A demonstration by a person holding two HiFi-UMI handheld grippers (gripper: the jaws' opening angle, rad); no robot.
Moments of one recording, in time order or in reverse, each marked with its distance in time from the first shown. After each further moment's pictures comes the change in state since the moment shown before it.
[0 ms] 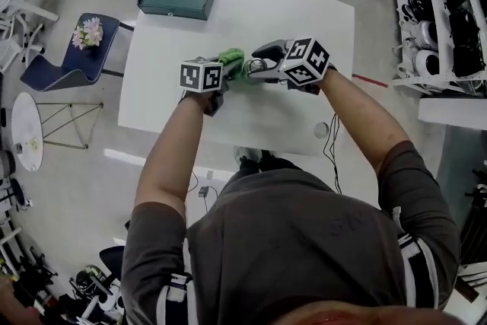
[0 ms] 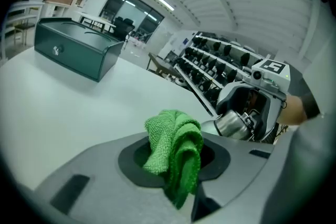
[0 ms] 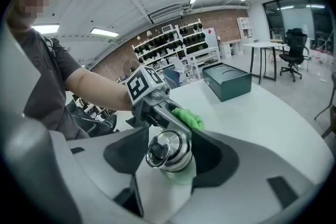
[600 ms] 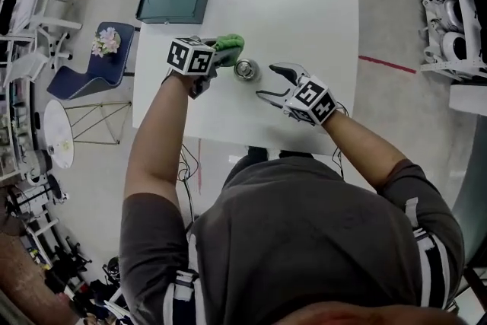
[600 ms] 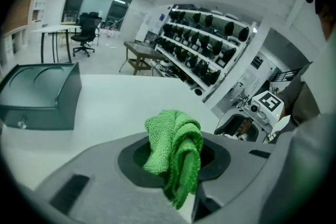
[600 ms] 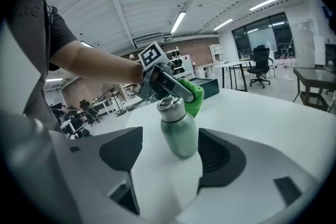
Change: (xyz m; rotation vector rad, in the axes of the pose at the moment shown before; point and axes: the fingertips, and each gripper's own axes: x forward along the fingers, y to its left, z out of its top) left arm 0.009 -0.031 0.050 0.282 0.258 -0.052; right arm -0.036 0.017 -0.059 0.106 -0.297 -0.251
